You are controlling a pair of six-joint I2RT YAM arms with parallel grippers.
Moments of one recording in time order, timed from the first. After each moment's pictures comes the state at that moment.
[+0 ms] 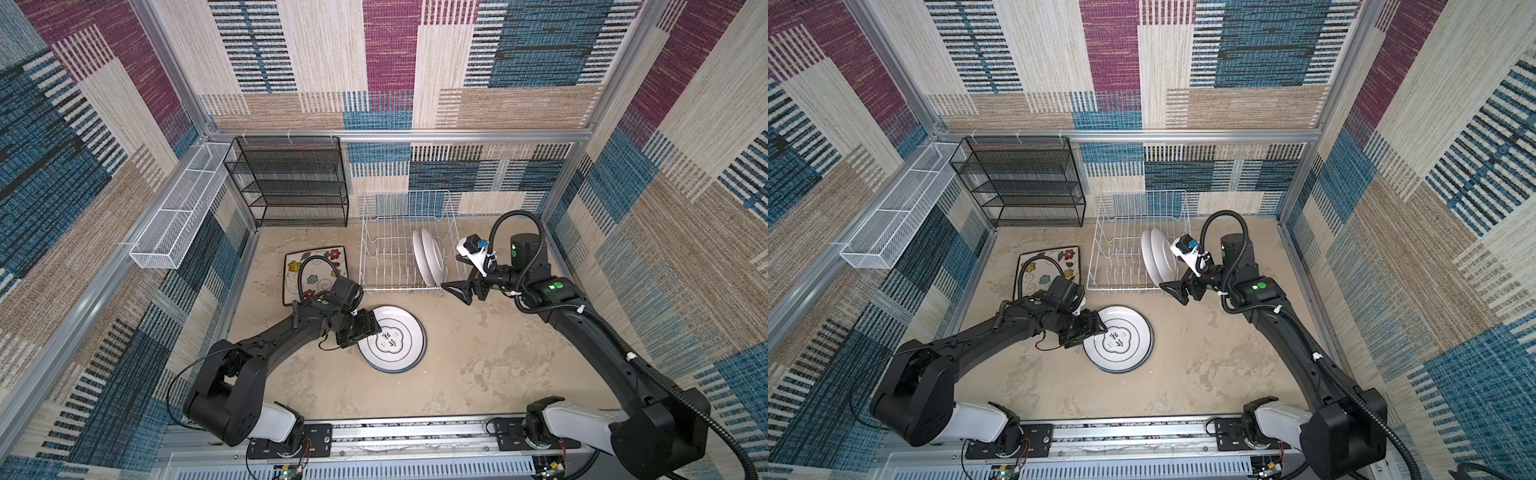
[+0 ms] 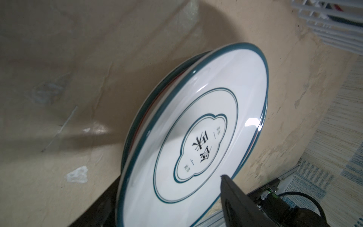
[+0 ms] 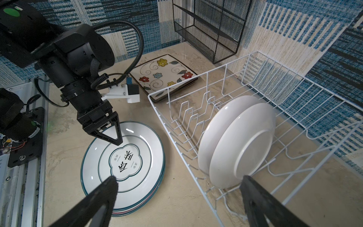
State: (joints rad) left arm -0.48 1.45 0.85 -0.59 0.35 -0.75; right arm 0.28 1.20 1.05 -0.39 -0.68 -0.38
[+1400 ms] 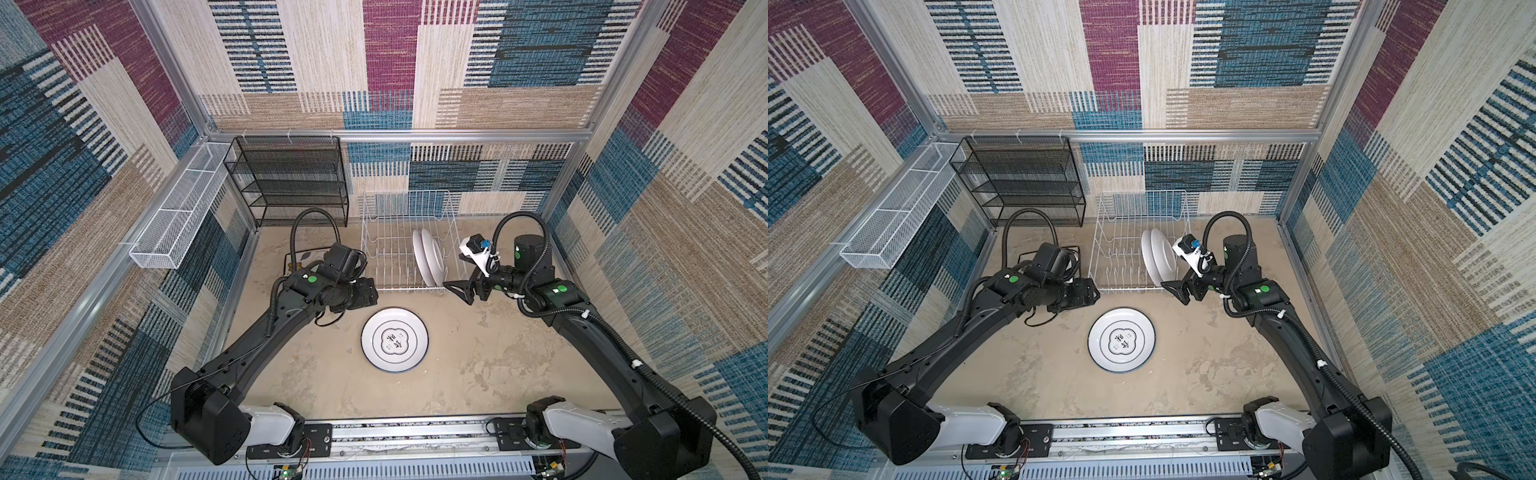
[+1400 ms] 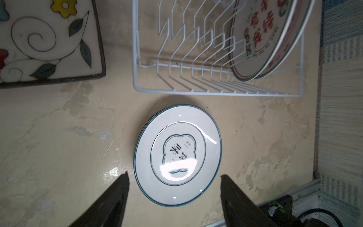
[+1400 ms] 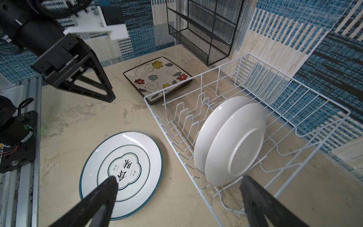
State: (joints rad) left arm -0.53 1.37 1.31 -0.89 0.08 -0.60; right arm 0.28 1.16 1.03 -0.38 -0.64 -0.37
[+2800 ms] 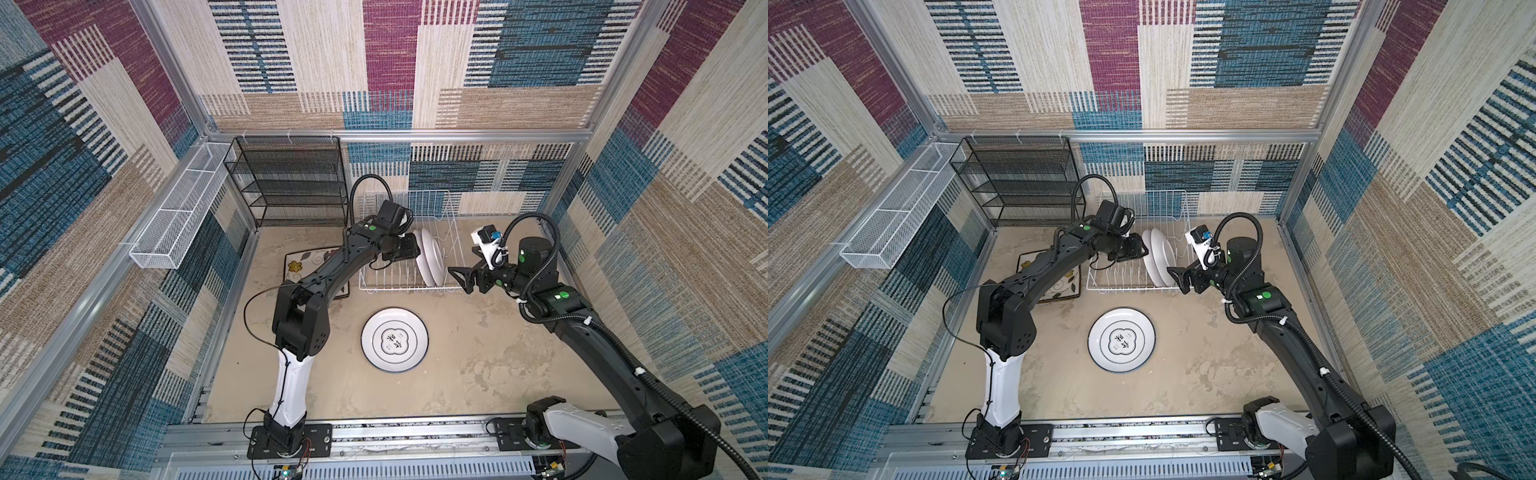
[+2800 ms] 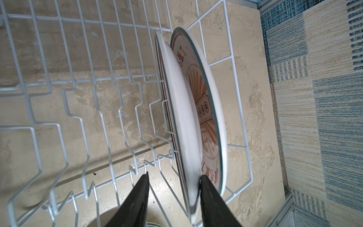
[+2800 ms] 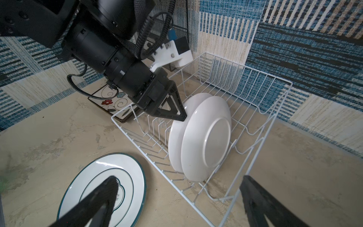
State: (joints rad) left arm -0.55 2.12 1.99 -0.75 0.27 -0.54; right arm 0.28 1.12 0.99 -0.26 -0.43 -0.14
